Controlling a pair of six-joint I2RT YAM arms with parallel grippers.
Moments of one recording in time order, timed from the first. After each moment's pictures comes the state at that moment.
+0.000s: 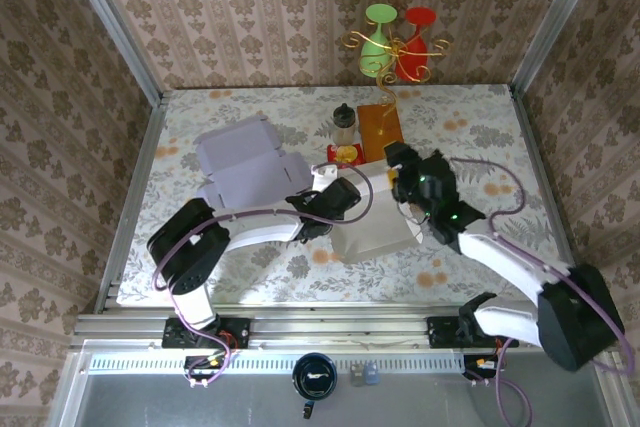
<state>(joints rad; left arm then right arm) -1.00 1.73 1.03 -0.21 -0.57 -0.65 0.40 1.13 0.66 0.18 0.03 1.48</state>
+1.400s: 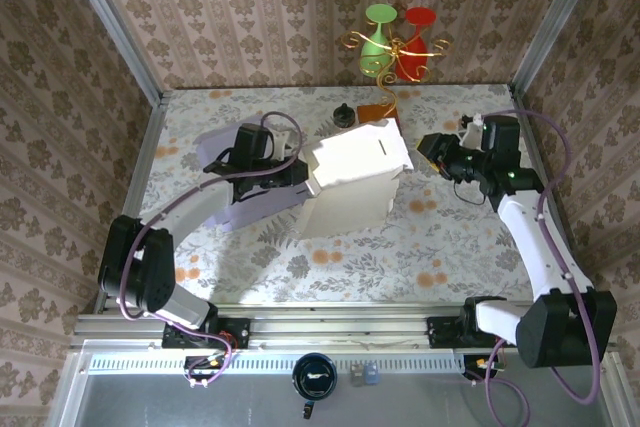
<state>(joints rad) -0.45 1.51 1.02 -0.24 0.57 -0.43 -0.02 1.19 1.00 -0.39 -0.66 0.74</state>
